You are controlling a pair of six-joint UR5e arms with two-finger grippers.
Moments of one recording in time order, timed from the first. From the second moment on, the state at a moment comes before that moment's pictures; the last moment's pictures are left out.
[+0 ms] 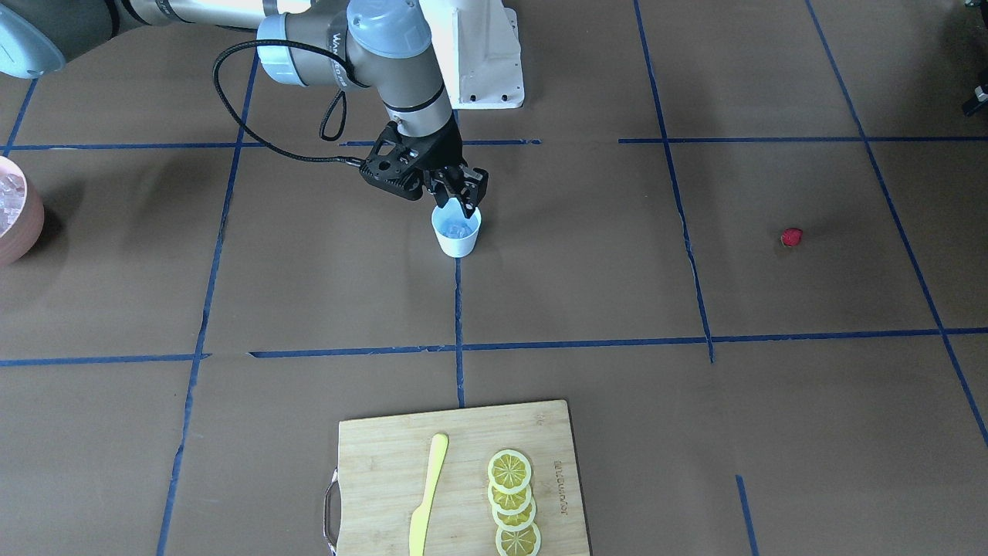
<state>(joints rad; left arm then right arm) -1.56 -1.24 -1.91 -1.65 -2.53 0.12 0.49 -0.85 1.71 -1.46 1.84 1.88</state>
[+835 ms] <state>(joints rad) -1.22 -1.26 -1.89 -1.97 -2.39 -0.46 0.89 -1.55 2.17 -1.47 2.18 1.32</state>
